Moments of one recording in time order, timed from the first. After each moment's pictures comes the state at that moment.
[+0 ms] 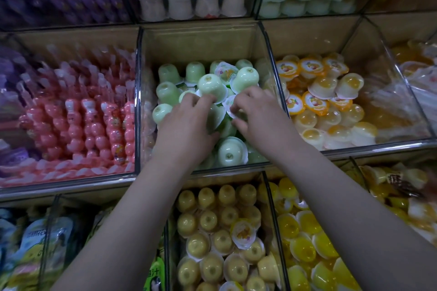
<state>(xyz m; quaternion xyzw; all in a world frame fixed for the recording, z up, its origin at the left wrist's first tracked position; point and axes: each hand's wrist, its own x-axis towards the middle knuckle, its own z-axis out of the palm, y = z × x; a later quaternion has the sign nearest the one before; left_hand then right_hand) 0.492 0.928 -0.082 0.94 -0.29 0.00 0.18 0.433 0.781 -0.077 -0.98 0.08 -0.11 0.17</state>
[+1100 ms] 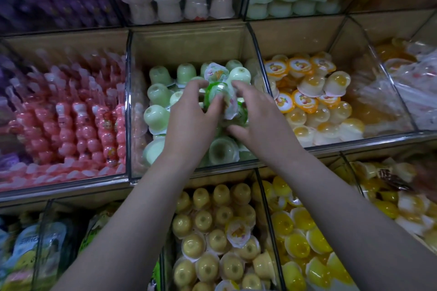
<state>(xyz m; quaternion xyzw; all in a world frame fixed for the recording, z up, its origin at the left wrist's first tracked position) 0.481 0.898 -0.071 0.85 -0.19 0.00 0.49 0.412 0.779 -0.073 -0.95 0.10 -0.15 0.26</state>
